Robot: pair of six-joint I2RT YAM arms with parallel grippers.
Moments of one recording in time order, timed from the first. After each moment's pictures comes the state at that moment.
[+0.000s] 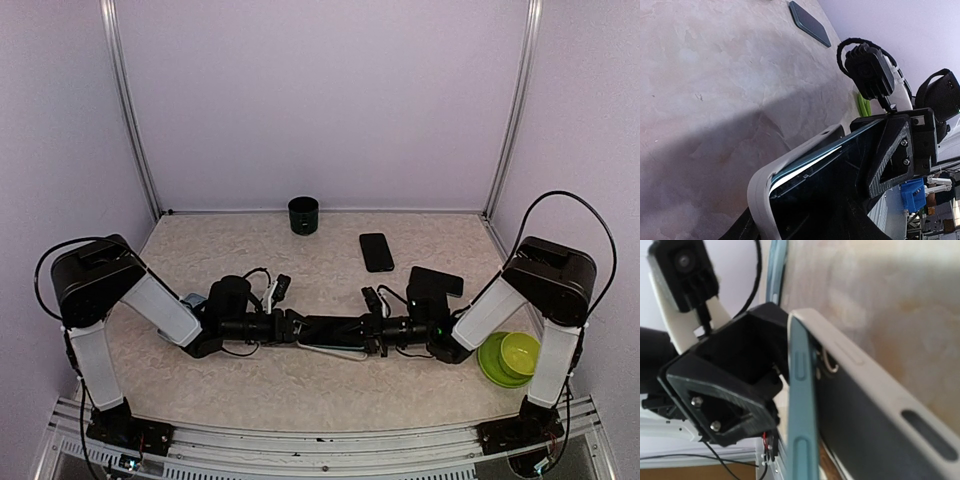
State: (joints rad) left arm -0.79 1.88 0.62 0.87 0.48 -0.78; right arm 0.81 1.89 0.57 1.03 -0.62 1.26
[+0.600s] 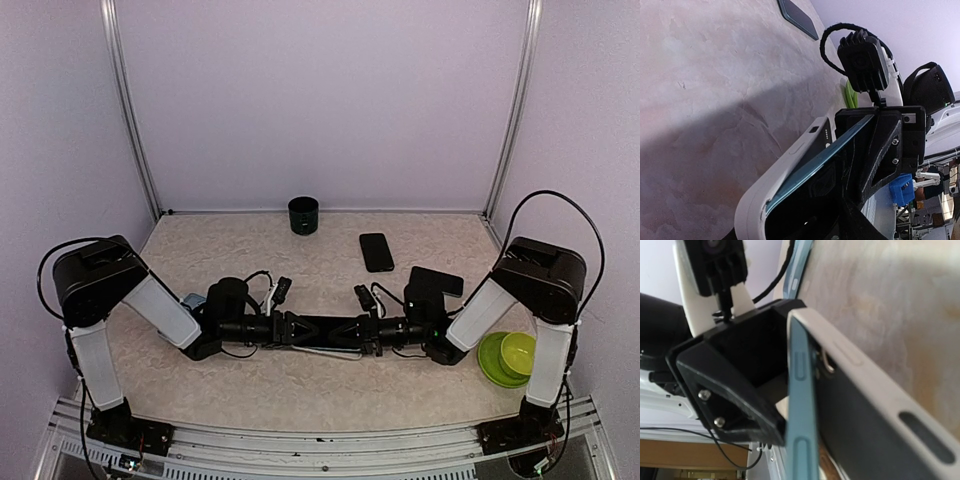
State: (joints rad) left arm -0.79 1.89 0.60 0.93 0.55 -0.82; right arm 0.82 1.95 0.59 1.12 -0.67 1.18
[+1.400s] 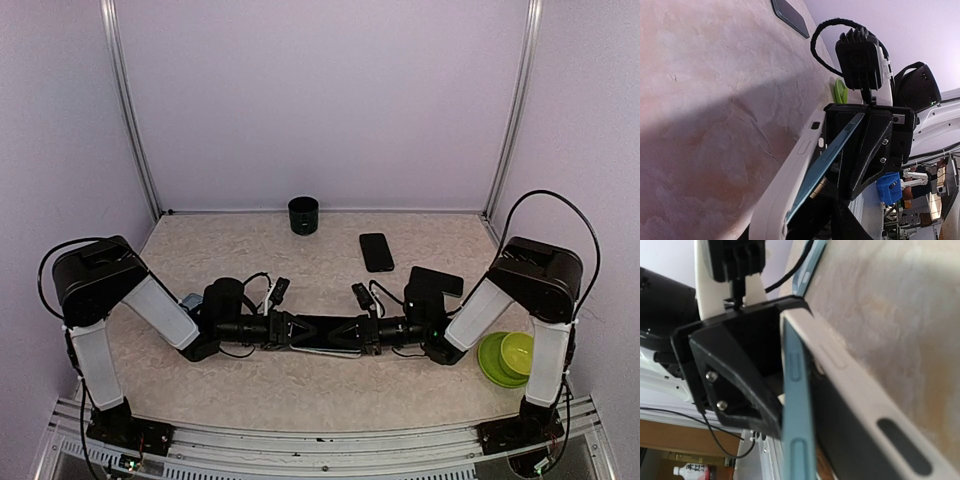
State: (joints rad) left arm -0.78 1.89 0.58 0.99 0.60 -0.89; right arm 0.81 1.97 0.60 1.16 -0.72 1.12
